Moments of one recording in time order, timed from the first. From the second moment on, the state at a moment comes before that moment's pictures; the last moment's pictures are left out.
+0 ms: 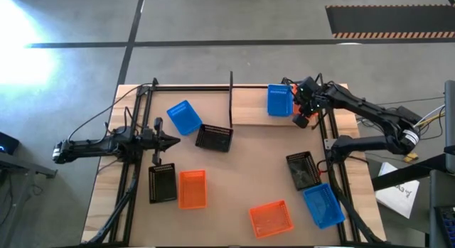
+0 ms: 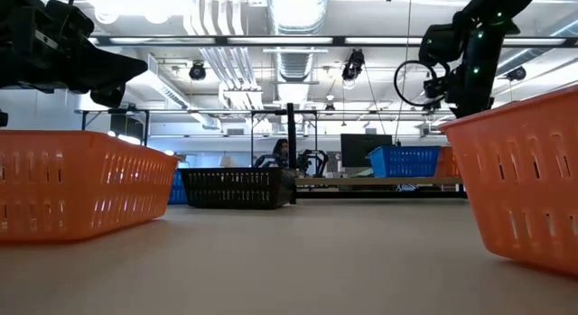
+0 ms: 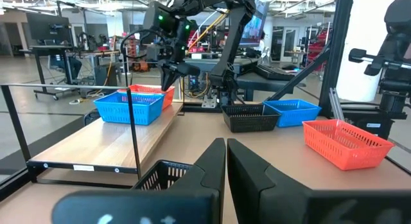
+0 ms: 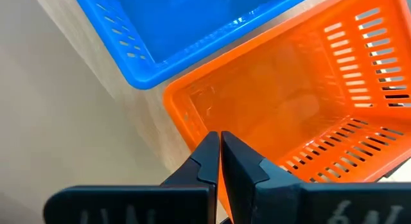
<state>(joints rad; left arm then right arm) 0.07 0.06 0.00 0.07 0.01 -0.02 -0.79 1.17 0.86 -0.94 0.08 -0.21</state>
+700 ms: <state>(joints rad) 0.07 0.06 0.00 0.07 0.01 -0.02 -0.78 1.21 0.86 -0.88 0.05 -0.23</state>
